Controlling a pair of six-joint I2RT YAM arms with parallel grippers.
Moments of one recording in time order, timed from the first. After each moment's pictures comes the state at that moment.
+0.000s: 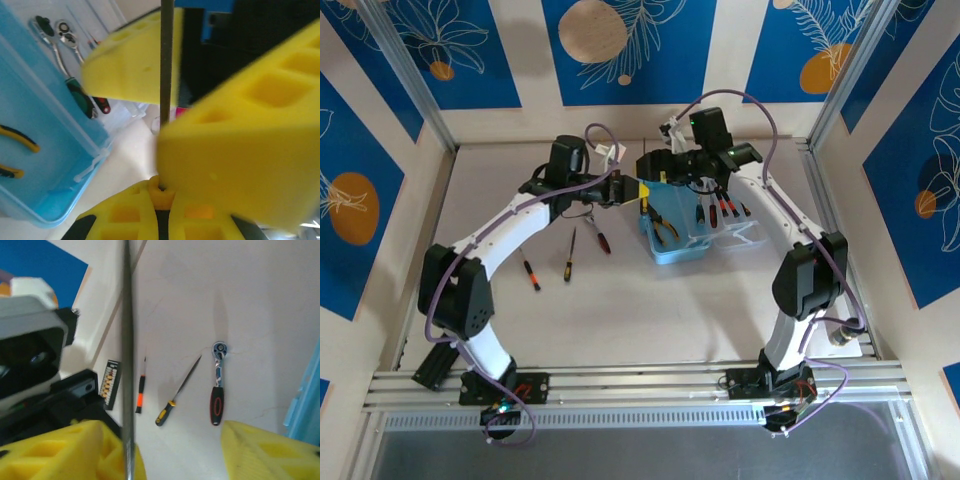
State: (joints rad) left arm -0.45 1.70 1.39 -0.18 0.92 -0.65; right arm 0.39 1.79 1.72 -0.66 -0.69 0.39
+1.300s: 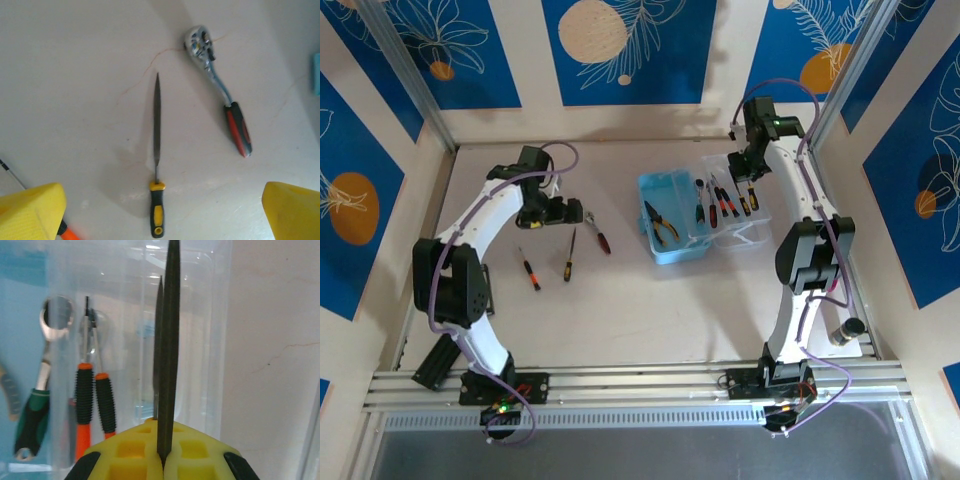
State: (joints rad) left arm -0.22 1.75 1.46 -0.97 0.14 -0.23; right arm 0.09 1.98 2.00 -1.20 0.09 -0.15
